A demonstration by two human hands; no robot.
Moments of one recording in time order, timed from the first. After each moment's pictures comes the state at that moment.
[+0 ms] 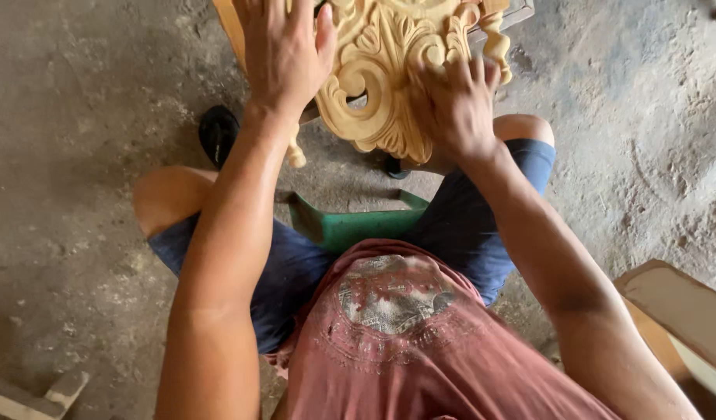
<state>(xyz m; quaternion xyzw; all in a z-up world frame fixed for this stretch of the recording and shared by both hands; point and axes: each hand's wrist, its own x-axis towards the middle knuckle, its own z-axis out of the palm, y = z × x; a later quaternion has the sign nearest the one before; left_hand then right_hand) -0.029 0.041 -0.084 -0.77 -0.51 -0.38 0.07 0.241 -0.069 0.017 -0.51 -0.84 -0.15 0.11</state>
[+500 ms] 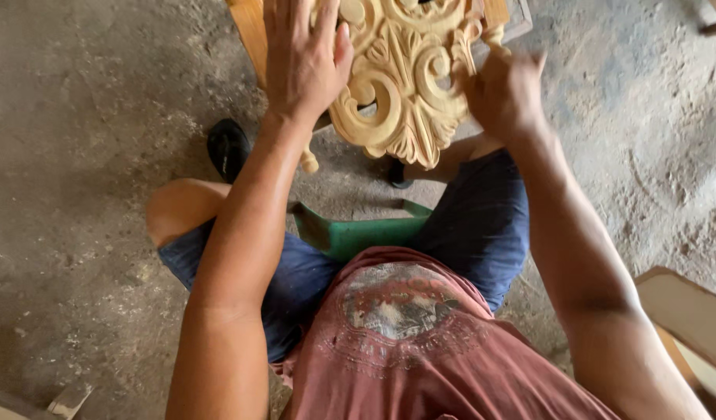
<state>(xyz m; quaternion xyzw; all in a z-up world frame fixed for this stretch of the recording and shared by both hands) -0.025 0.030 -0.055 -0.78 -0.47 -0.42 0.01 0.281 -0.039 0.051 -0.76 -0.63 0.16 -0.07</state>
